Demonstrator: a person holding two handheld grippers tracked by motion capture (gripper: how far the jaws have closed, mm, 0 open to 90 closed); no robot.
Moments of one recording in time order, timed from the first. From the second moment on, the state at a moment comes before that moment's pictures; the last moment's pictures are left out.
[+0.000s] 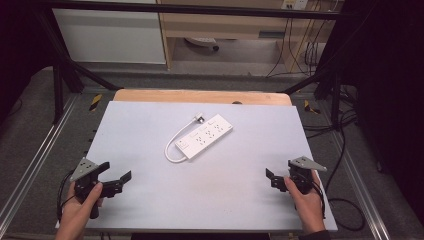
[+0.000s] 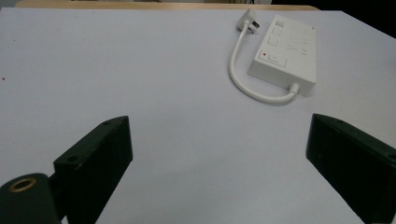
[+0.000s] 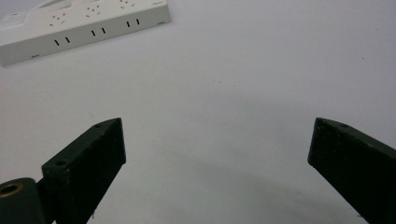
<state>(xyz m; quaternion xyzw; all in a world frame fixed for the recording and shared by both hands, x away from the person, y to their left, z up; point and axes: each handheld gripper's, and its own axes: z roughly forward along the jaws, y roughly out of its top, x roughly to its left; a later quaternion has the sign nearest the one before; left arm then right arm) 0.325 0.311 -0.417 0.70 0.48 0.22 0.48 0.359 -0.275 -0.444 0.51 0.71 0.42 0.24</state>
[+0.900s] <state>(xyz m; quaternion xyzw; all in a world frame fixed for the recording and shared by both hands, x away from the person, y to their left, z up) 0.325 0.304 -0.405 0.70 0.46 0.21 0.51 0.359 -0.263 -0.441 0.47 0.74 0.43 0.23</state>
